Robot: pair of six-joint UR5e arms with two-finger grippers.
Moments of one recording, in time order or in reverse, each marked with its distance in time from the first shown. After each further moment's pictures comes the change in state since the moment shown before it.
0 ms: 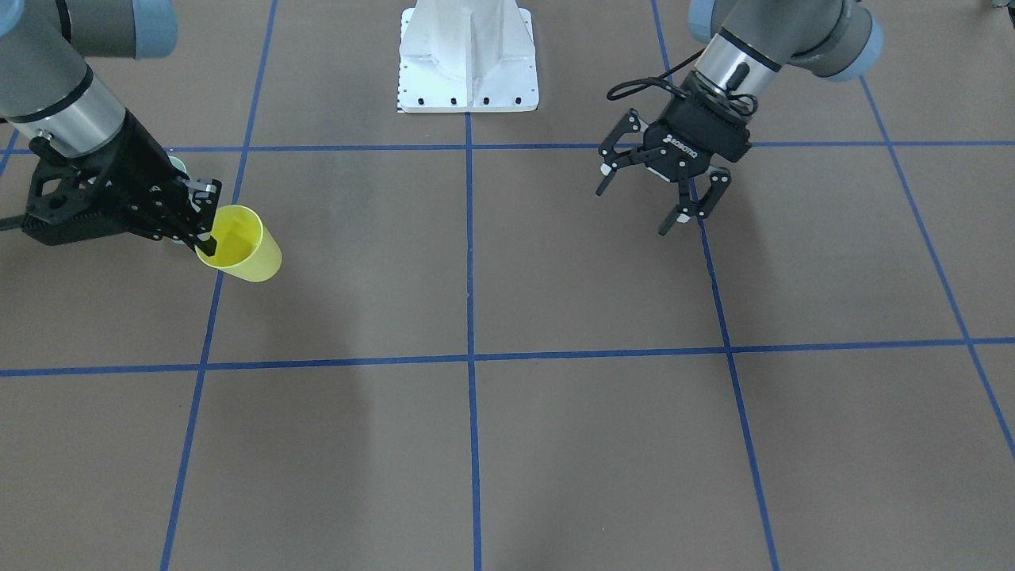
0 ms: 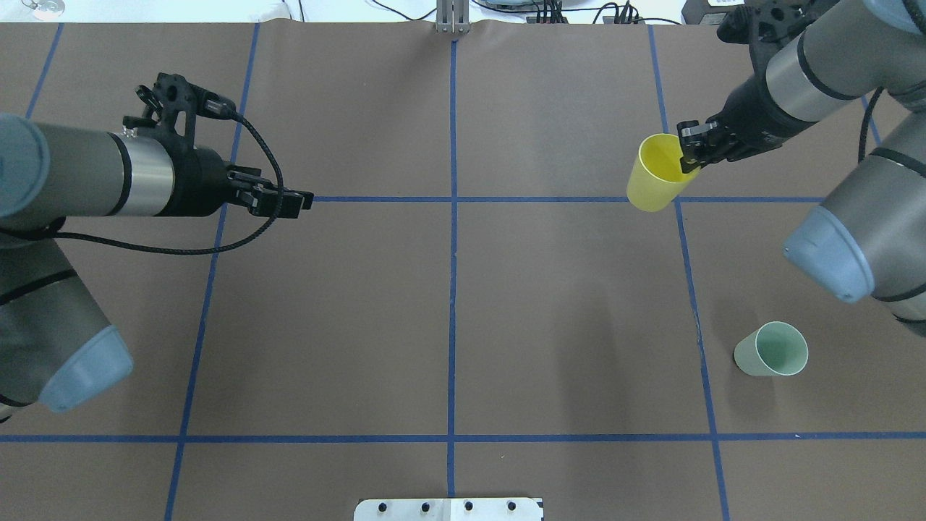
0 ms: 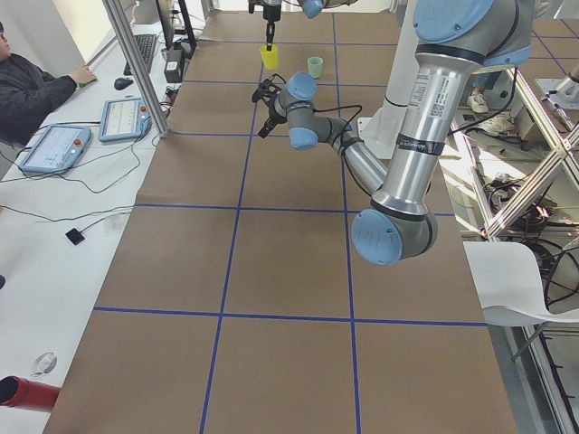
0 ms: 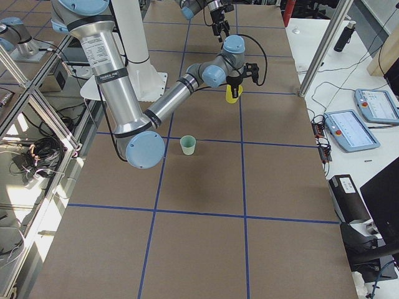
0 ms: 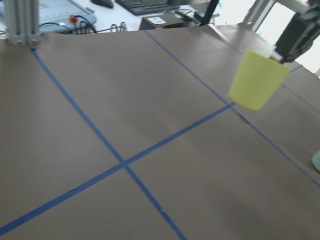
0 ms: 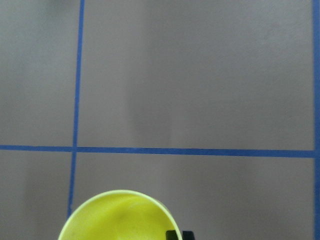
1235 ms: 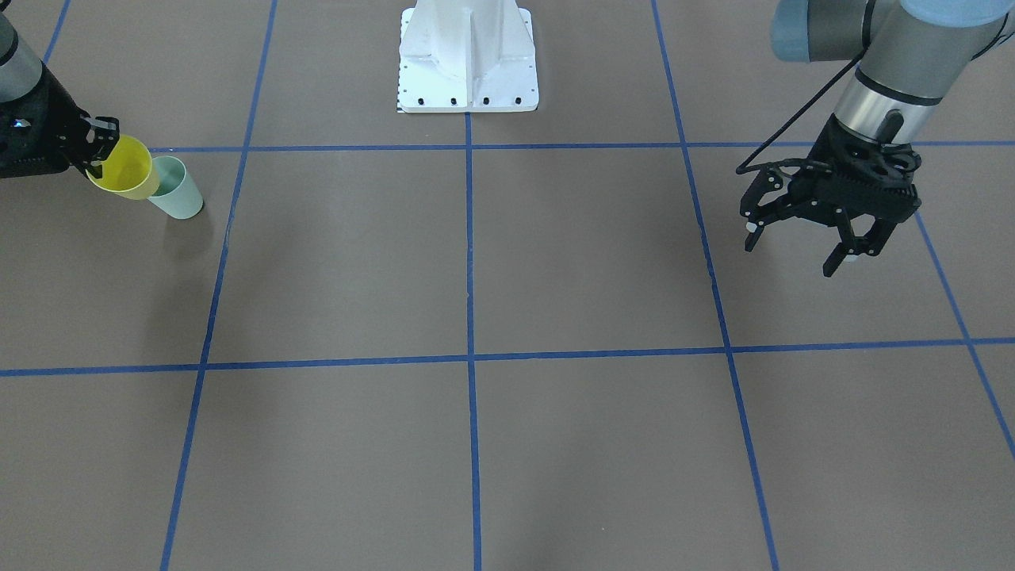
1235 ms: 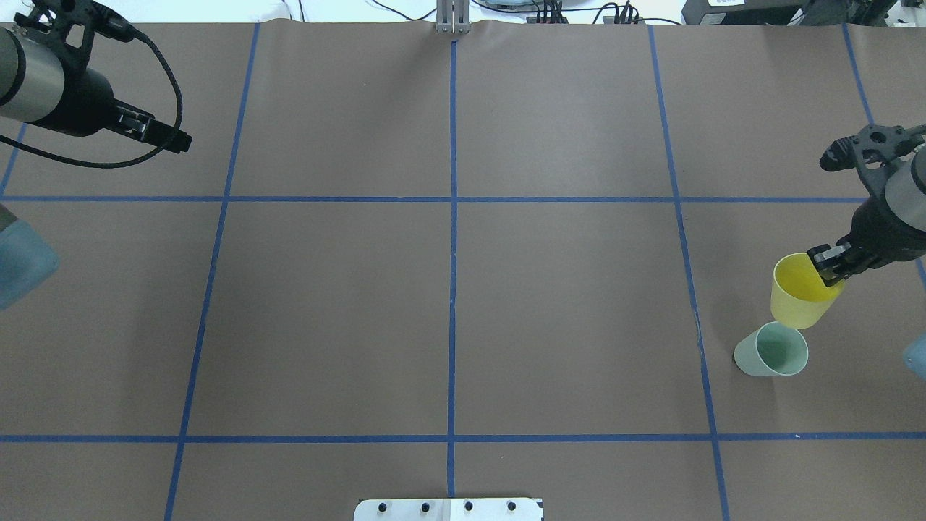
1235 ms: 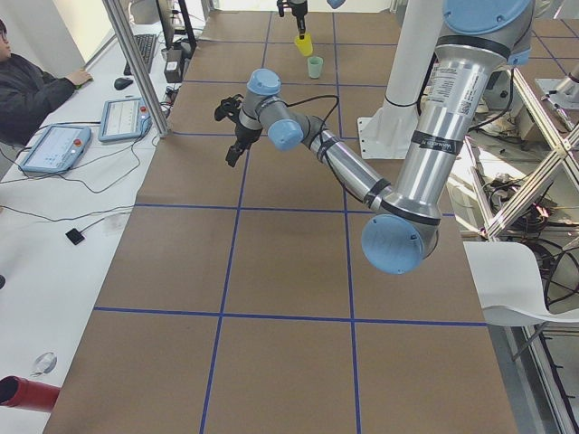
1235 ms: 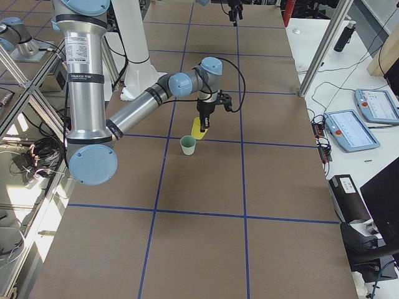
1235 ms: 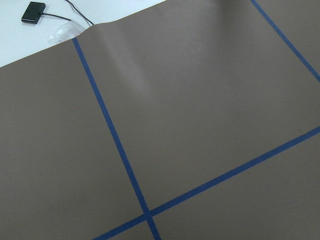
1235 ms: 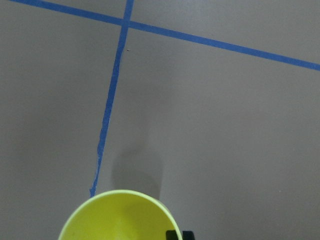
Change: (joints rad) left arm -0.229 0.004 0.027 0.314 -0.114 0.263; right arm -0.036 -0.336 0.161 -0.201 -0.028 -0.274
